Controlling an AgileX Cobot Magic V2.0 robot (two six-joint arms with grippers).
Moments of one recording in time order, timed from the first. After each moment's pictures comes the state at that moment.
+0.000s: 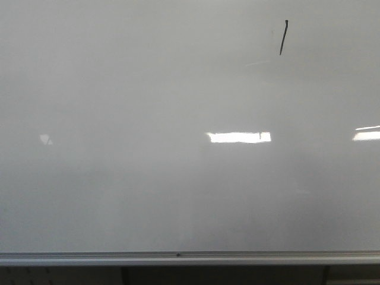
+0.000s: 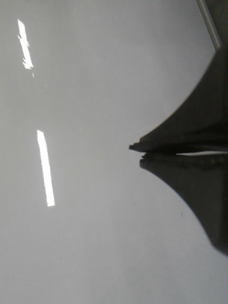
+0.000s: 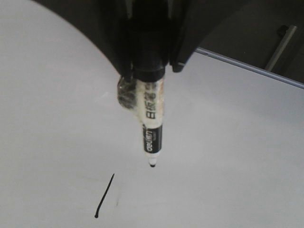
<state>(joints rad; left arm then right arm) -0.15 0.69 -0.60 -0.56 0.36 0.61 0.28 0.93 -0.99 0.14 0.71 0.01</state>
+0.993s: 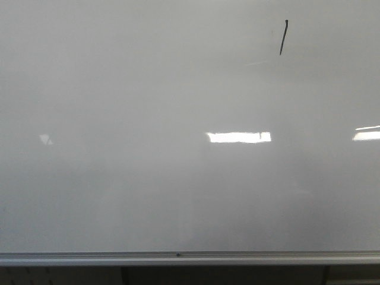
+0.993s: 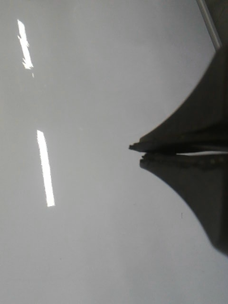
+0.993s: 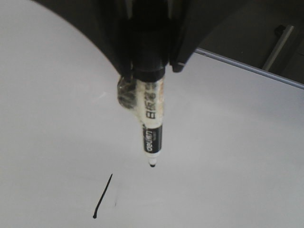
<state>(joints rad) -0.15 0.69 -0.60 -0.56 0.36 0.61 0.28 0.93 -0.99 0.15 0.71 0.01</state>
